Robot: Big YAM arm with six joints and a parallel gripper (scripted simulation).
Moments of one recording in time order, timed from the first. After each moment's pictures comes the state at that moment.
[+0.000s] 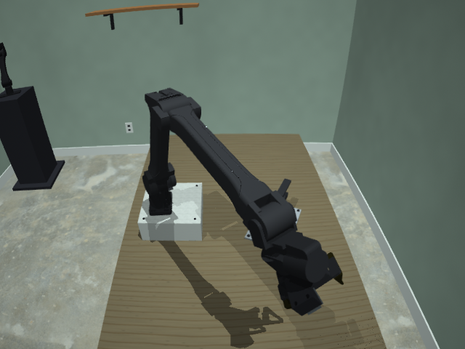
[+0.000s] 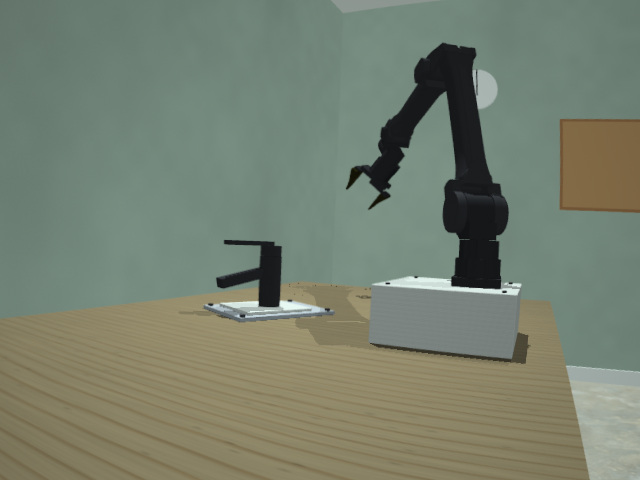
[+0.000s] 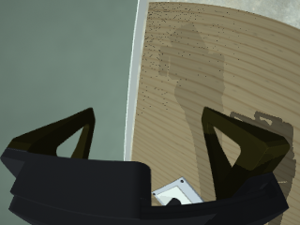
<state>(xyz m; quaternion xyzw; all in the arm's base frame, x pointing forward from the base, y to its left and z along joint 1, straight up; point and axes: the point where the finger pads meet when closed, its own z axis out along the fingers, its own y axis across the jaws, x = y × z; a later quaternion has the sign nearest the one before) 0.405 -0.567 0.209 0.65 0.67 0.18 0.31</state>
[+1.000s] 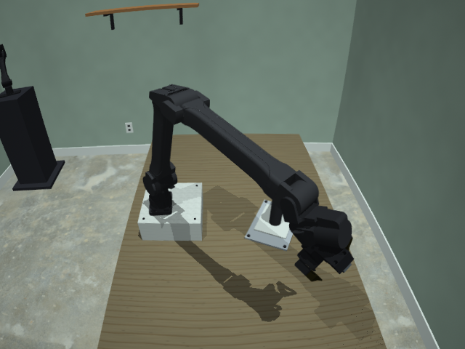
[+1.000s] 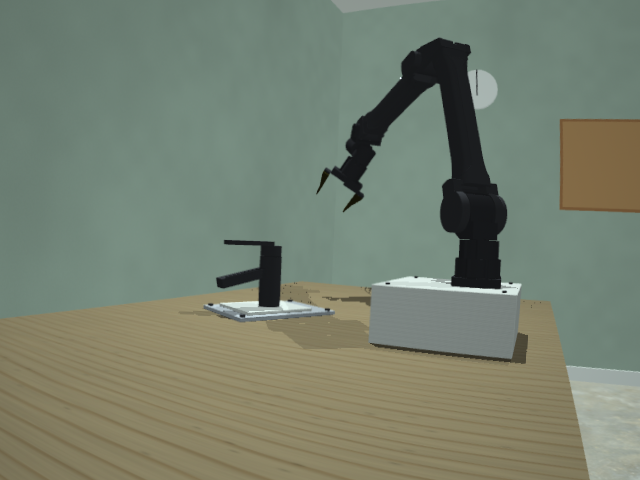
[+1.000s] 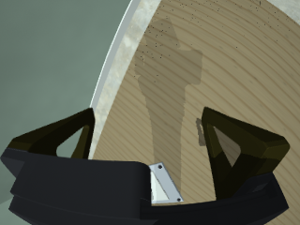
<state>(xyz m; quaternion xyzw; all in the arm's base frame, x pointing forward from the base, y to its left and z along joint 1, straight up) 0.467 -0.479 0.189 0.53 0.79 0.15 0.27</state>
